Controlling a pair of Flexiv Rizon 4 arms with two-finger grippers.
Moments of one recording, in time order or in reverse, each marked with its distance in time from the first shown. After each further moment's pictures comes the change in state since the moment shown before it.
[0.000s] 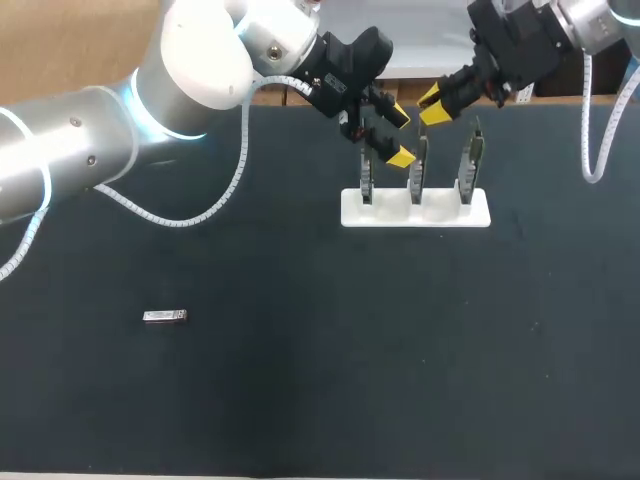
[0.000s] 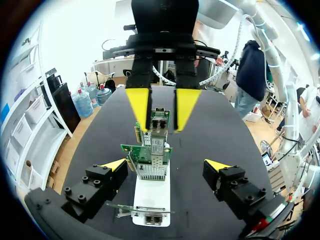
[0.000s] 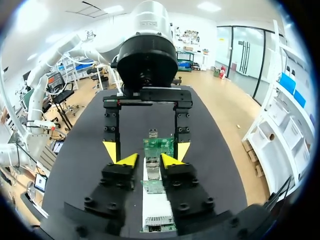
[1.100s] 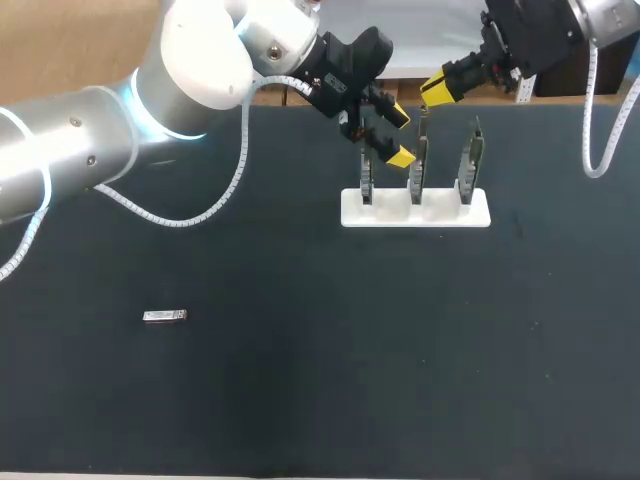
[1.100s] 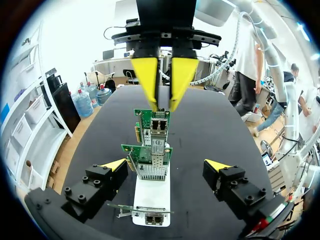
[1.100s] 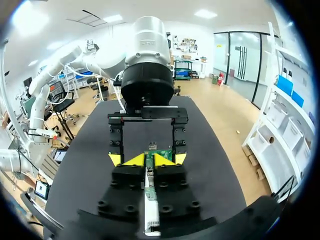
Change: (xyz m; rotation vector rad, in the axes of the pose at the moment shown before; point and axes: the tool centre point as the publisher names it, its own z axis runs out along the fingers) left arm 0.000 0.000 0.000 0.000 0.000 0.000; right arm -0.017 0.001 -0.015 0.002 -0.079 0.019
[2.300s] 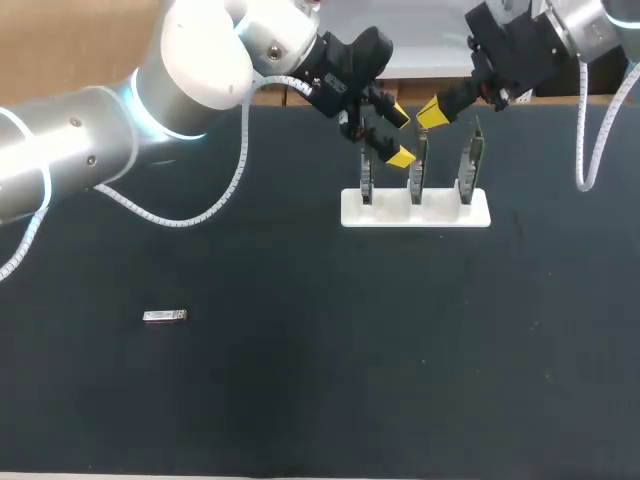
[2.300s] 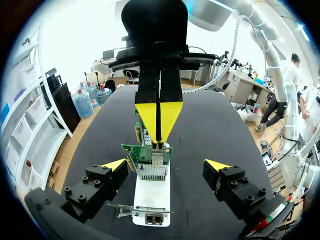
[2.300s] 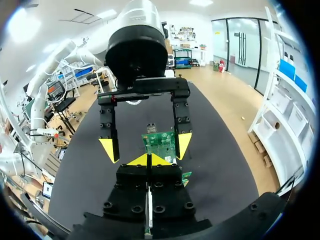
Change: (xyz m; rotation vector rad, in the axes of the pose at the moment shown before) left arm 0.000 0.000 0.000 0.000 0.000 0.000; right arm 0.033 -0.003 0.022 -0.038 0.077 0.073
